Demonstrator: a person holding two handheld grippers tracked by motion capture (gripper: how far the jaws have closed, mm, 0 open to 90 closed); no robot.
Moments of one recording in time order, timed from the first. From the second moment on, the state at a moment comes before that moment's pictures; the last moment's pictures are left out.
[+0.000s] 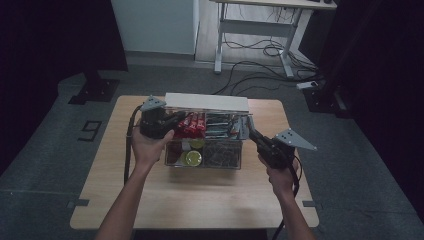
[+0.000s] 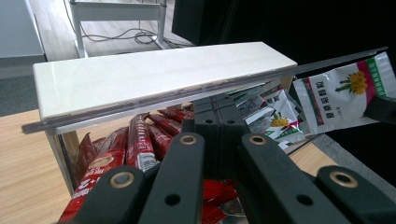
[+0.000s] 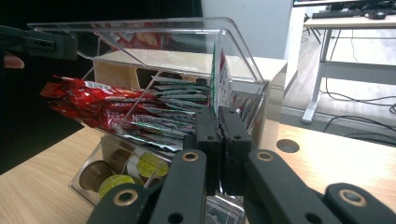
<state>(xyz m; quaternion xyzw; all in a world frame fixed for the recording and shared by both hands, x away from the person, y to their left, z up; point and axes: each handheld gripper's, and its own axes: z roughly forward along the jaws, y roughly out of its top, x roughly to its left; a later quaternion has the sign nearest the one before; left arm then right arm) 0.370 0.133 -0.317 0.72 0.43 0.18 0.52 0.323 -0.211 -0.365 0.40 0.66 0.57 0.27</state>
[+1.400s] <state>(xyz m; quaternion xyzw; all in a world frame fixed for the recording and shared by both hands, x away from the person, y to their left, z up) 0.366 0.130 -0.321 0.72 0.43 0.18 0.52 0.313 -0.277 -0.402 0.47 0.62 0.57 0.28</state>
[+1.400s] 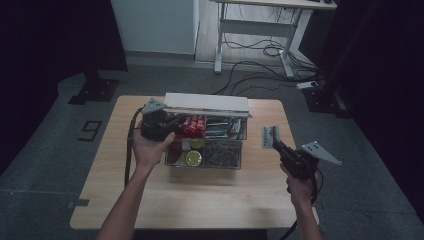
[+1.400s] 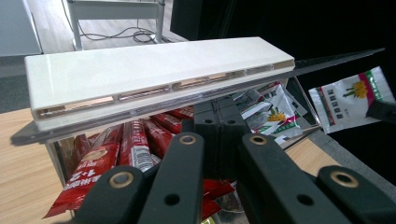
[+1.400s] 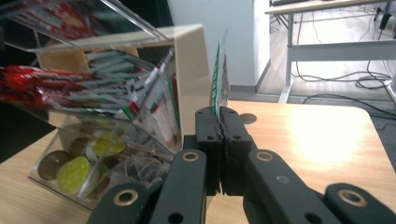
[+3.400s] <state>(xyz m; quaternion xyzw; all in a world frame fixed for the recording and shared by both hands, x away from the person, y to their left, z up) 0.364 0.127 -0.322 0.72 0.43 0.18 0.52 0.328 -0.269 -0.490 0.52 0.66 0.50 0.22</state>
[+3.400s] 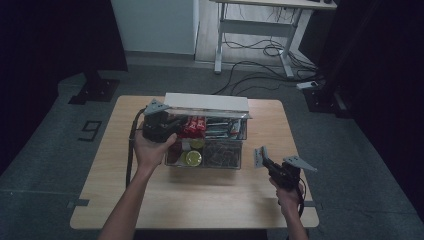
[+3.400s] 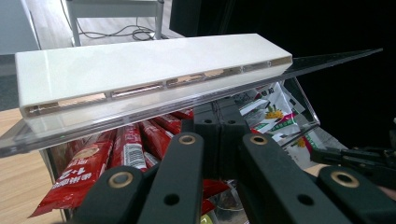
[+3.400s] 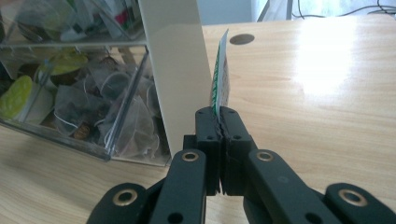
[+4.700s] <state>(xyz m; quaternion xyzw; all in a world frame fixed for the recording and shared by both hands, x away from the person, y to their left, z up) 0.366 0.122 -0.326 0.73 0.43 0.17 0.51 0.349 -0.292 -0.537 0.59 0.67 0.42 0.20</state>
